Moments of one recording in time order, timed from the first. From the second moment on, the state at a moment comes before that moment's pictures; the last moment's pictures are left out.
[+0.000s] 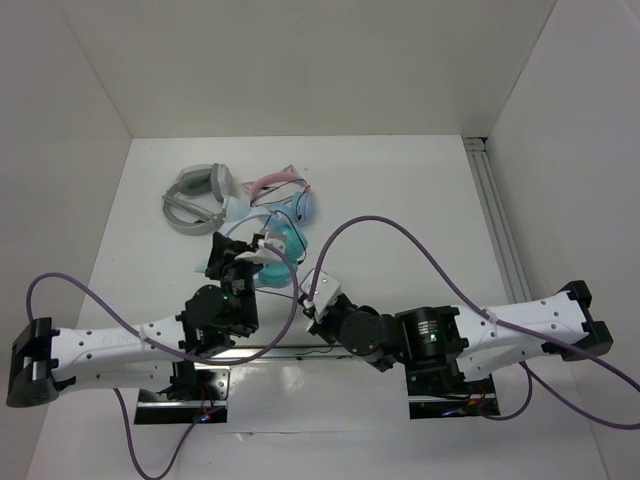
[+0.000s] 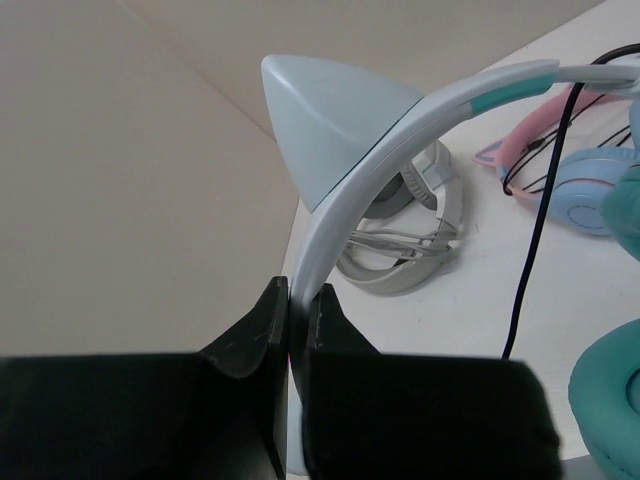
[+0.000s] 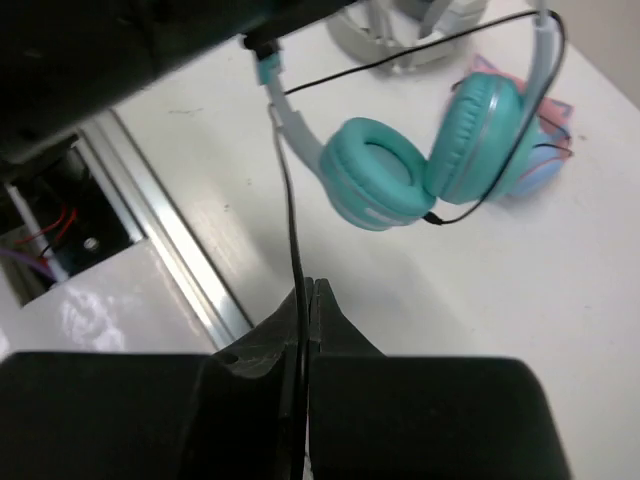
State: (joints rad) left arm -1.24 0.95 0.59 0.73 -1.46 1.07; right arm 1.65 1.09 1.03 -0.31 0.73 0.09
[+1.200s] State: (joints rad) left arm -0.94 1.76 1.35 1.20 -1.50 1.87; right arm 1.43 0.83 0.92 -0.09 0.90 -0.01
